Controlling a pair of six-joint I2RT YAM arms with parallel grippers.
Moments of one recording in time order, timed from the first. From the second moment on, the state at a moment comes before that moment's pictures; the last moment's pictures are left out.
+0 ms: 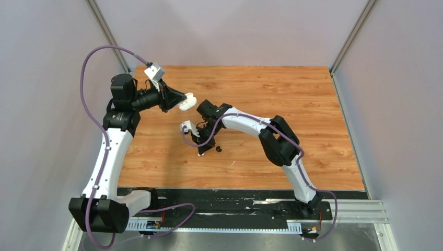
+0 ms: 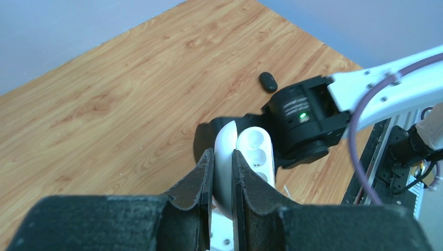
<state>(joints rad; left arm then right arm) -0.04 1.12 1.16 -0.29 0.91 0.01 0.86 2.28 1.82 -0.77 -0.76 -0.76</state>
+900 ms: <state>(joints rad) -0.19 1.40 1.34 -0.32 0.92 0.16 0.57 1.58 1.88 -0.78 -0.85 -0.86</state>
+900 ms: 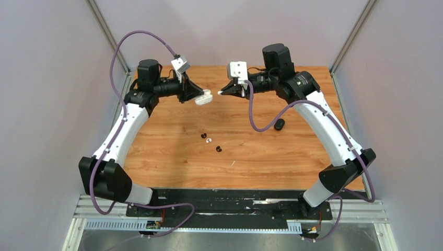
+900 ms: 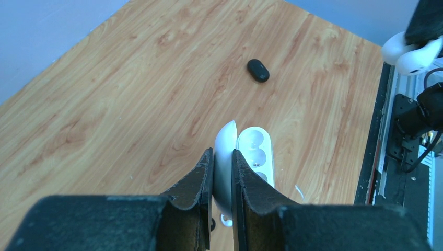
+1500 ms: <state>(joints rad) -0.31 1.35 1.30 -0.26 0.93 0.16 0.71 1.61 1.94 -0.78 -0.87 -0.86</state>
